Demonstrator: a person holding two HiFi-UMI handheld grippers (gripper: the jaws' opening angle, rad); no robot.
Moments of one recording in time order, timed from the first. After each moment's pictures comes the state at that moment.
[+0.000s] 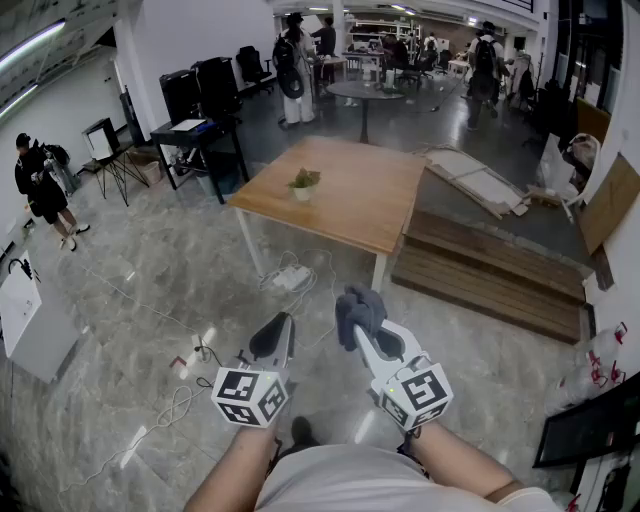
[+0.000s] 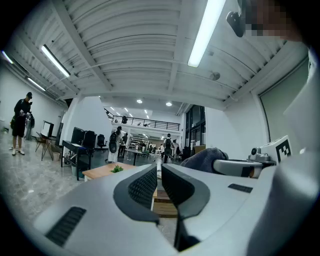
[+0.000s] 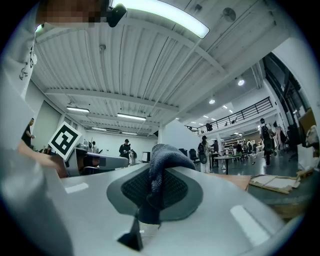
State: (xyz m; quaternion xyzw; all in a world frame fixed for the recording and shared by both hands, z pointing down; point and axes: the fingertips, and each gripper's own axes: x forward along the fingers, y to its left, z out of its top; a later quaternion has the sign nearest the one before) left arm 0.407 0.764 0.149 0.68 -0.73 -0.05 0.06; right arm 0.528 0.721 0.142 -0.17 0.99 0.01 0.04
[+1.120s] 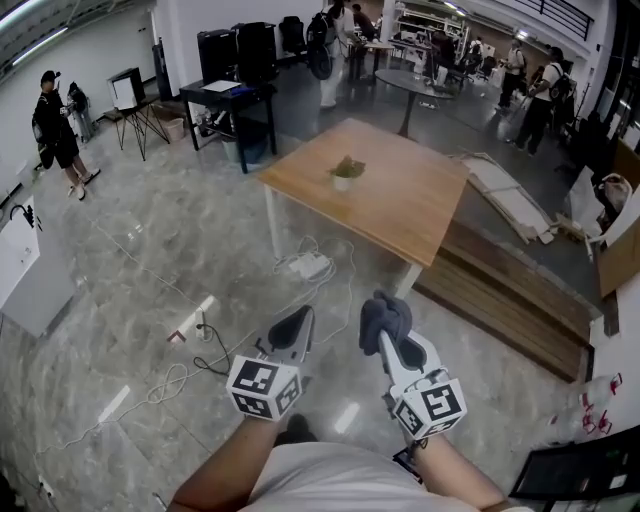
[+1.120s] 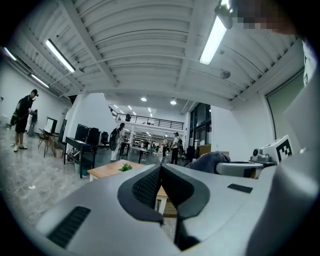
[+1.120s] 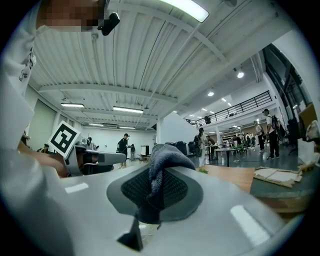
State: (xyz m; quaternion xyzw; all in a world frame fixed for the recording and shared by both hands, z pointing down) left arm 0.266 0.714 0.192 0.67 -0.73 -0.05 0.08; right arm 0.398 0.665 0.192 -0.18 0.98 -0.01 0.00
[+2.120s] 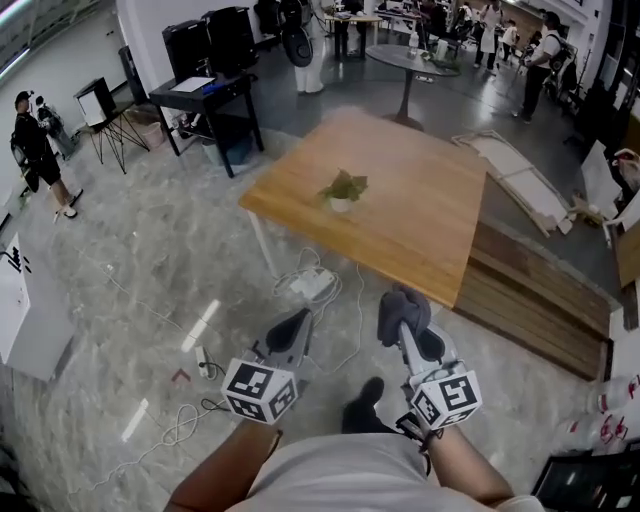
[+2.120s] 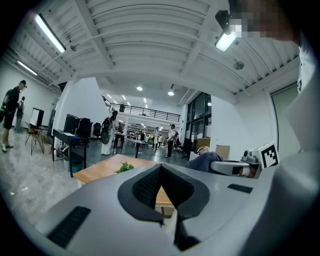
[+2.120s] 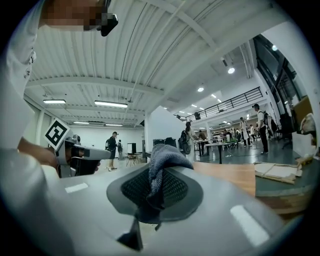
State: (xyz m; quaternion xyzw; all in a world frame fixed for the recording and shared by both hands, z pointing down) left arm 0.064 0.439 0.234 0.70 -0.70 -0.03 0.11; right arm 0.220 0.361 0.242 -0.23 0.97 -0.04 -0.01
